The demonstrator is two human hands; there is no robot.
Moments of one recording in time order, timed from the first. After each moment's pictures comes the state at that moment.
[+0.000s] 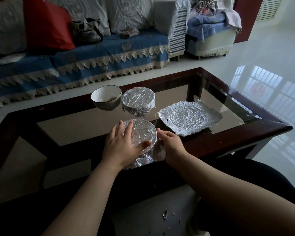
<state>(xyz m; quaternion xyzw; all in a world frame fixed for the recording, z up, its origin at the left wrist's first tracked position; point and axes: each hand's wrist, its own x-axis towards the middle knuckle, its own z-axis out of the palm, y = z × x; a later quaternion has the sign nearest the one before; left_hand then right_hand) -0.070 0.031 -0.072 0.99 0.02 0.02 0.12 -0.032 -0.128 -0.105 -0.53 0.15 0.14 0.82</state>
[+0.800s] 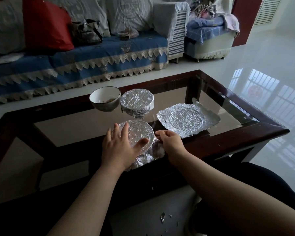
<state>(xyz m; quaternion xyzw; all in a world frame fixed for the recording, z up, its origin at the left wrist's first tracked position) -0.073 0.022 -0.072 0.99 0.09 0.04 0.13 -0.021 -0.135 -0.101 -0.67 0.12 0.09 0.73</state>
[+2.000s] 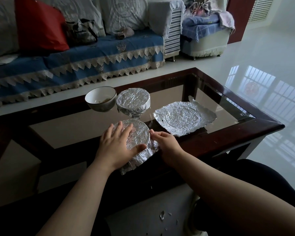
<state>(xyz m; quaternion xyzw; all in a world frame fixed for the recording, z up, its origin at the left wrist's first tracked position) -0.066 0.034 -0.067 1.00 -0.02 0.00 0.07 -0.026 -0.135 -0.107 -0.56 0.09 0.16 0.81</state>
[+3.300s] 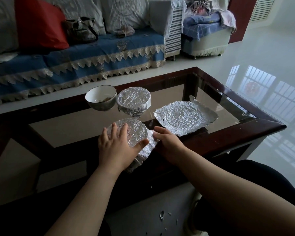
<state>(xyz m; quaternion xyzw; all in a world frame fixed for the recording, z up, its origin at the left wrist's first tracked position) -0.070 0.018 -0.073 0.99 0.10 0.03 0.07 -0.017 -0.141 -0.102 -0.51 0.12 0.22 0.82</state>
